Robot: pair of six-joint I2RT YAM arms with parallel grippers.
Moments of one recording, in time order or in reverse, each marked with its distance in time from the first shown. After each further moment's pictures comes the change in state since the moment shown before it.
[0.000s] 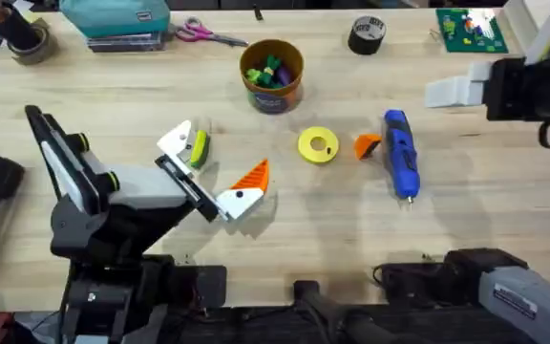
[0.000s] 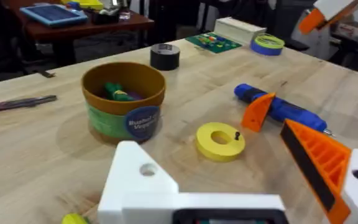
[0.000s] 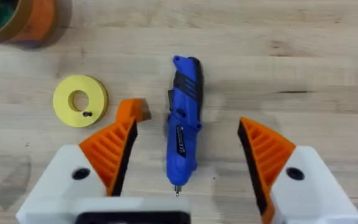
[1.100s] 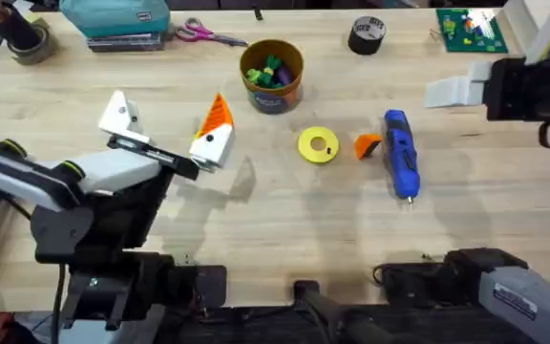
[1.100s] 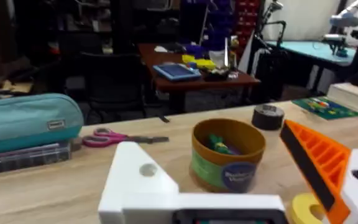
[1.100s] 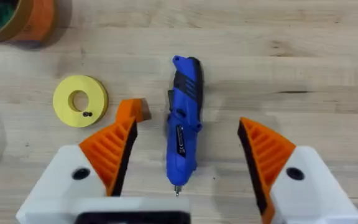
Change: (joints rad) left arm 0.001 0.177 0.007 0.382 -0.454 -0.031; right arm 0.000 0.000 0.000 0.000 0.000 0.000
